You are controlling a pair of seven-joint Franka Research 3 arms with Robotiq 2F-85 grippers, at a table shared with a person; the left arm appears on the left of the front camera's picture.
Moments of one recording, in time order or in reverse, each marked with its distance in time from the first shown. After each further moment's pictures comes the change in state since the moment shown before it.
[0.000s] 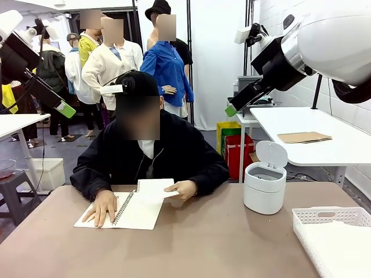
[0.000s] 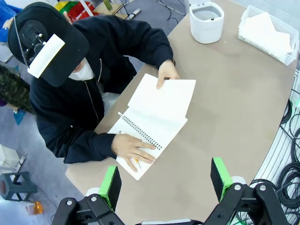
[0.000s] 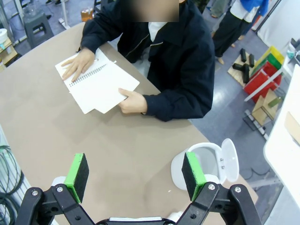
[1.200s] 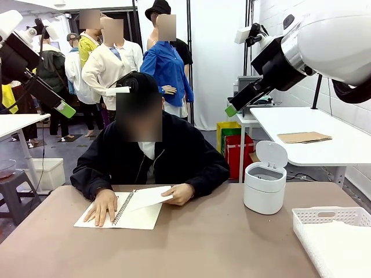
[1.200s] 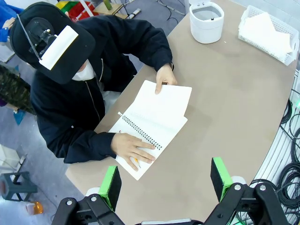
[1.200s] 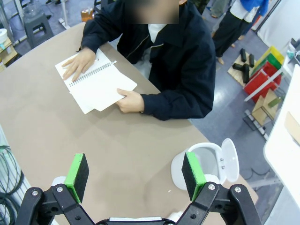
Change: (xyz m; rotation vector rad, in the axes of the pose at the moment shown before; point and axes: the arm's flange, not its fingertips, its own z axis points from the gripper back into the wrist) left arm 0.000 0.000 0.000 0.000 0.000 0.000; right arm 0.000 0.000 0.000 0.000 0.000 0.000
